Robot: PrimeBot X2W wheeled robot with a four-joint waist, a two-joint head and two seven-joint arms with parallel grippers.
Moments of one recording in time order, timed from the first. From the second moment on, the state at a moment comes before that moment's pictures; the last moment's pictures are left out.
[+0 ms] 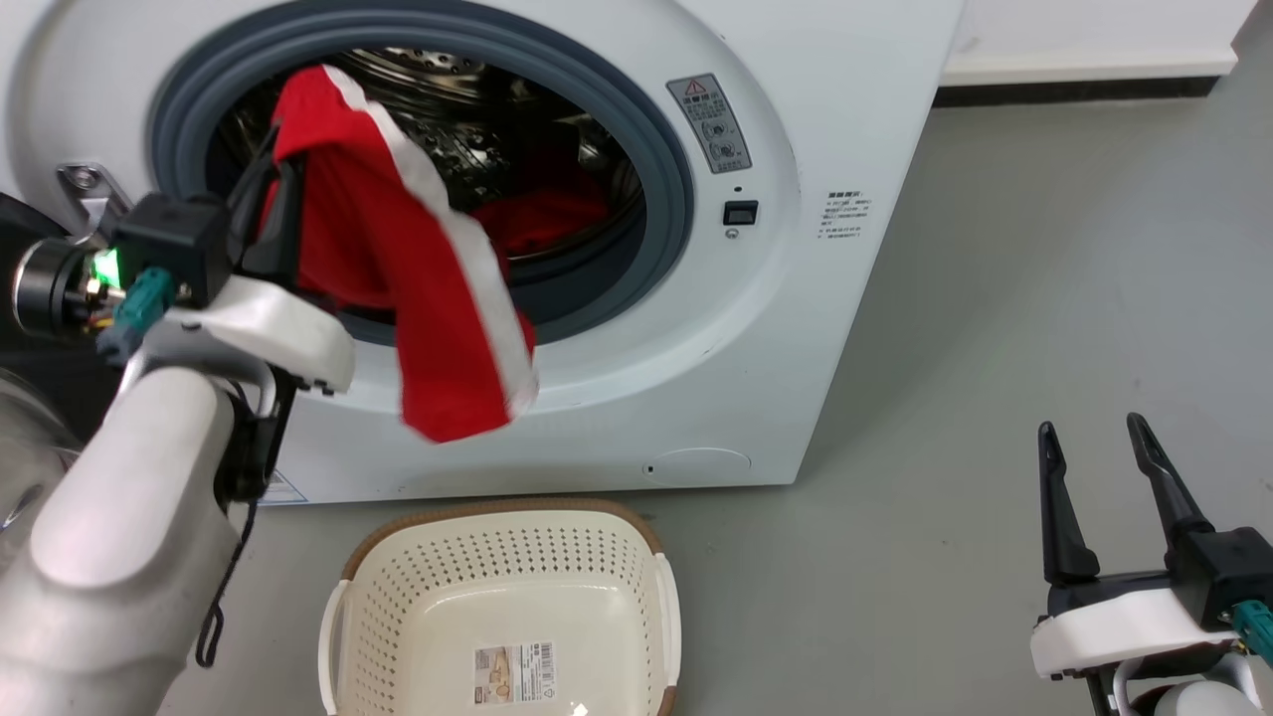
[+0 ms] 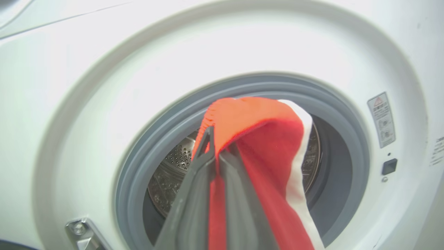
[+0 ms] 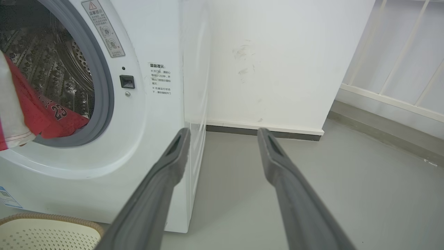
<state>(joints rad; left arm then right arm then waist) -0.72 0.53 -0.51 0.42 -0.51 0.10 -0.26 -0.04 -0.05 -0.11 0.08 -0.05 0.13 -0.26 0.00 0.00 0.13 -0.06</state>
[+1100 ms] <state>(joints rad) -0.23 0.51 -0.54 0.19 -0.53 0.16 -0.24 -0.02 -0.05 -0.09 0.10 -0.06 0.13 -0.26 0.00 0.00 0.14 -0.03</state>
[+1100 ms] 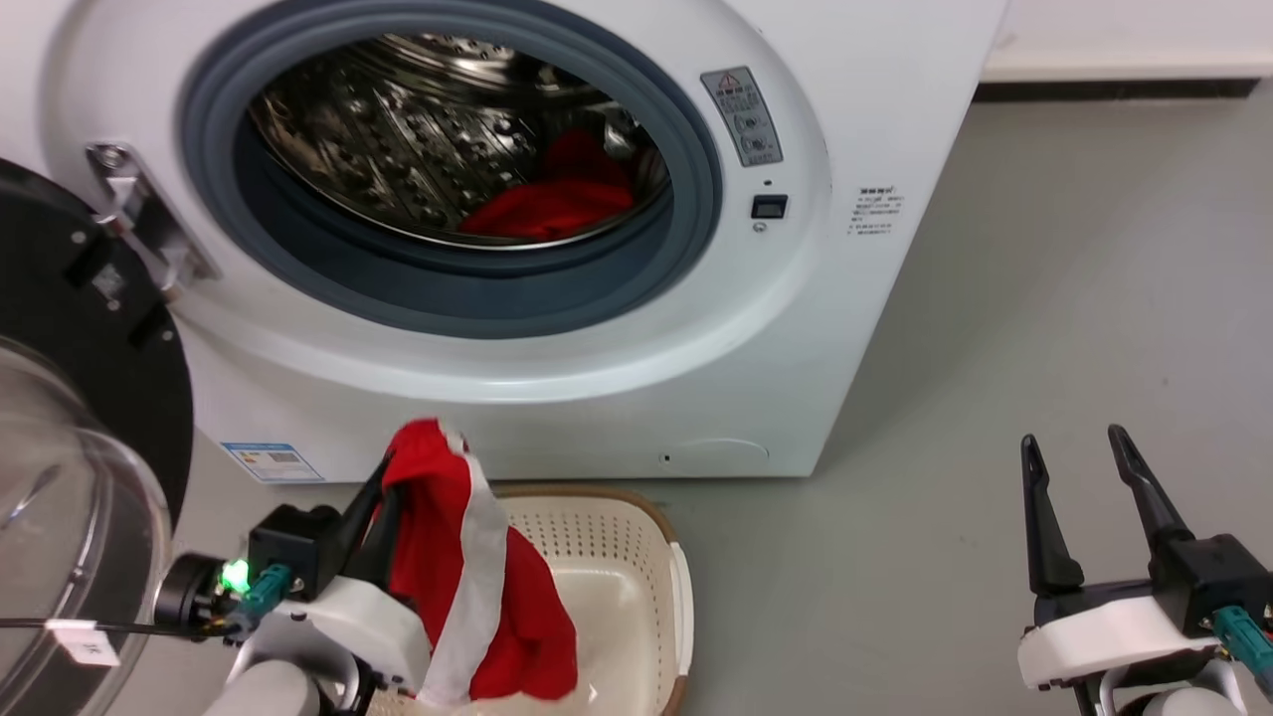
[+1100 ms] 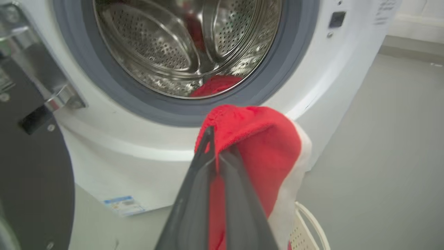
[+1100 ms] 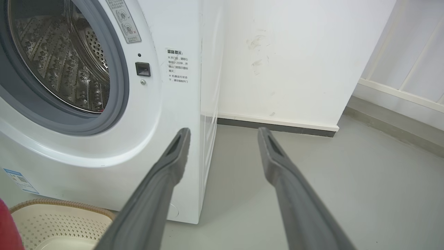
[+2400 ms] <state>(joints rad) -0.67 0.35 -0.47 1.02 -0.29 -0.04 -0.26 -0.15 -0.05 -0.05 -0.07 -0.02 0.13 -0.26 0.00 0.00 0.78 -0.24</state>
